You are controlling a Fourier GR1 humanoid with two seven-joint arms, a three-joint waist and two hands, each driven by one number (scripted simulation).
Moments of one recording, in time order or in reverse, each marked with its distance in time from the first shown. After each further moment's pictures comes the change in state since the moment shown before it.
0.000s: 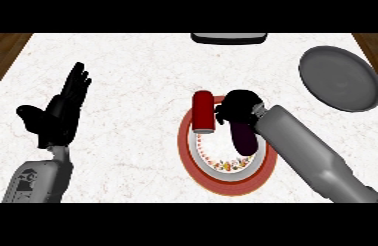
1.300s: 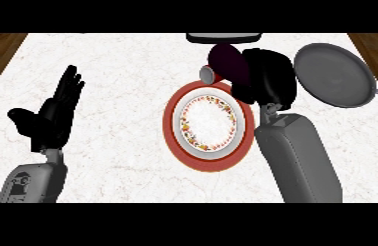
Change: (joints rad) left arm 0.022 0.010 0.031 0.003 0.003 -0.008 -0.010; right arm 0.176 0.288 -0.533 -0.490 -0.093 -0.466 1.044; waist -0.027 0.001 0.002
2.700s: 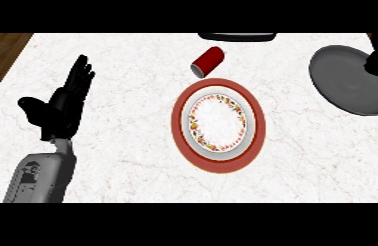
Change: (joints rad) left arm -0.072 -0.028 -0.019 0.006 -0.017 -0.010 0.025; right arm -0.133 -0.534 -0.611 0.813 -0.248 -0.507 -0.608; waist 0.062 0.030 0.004
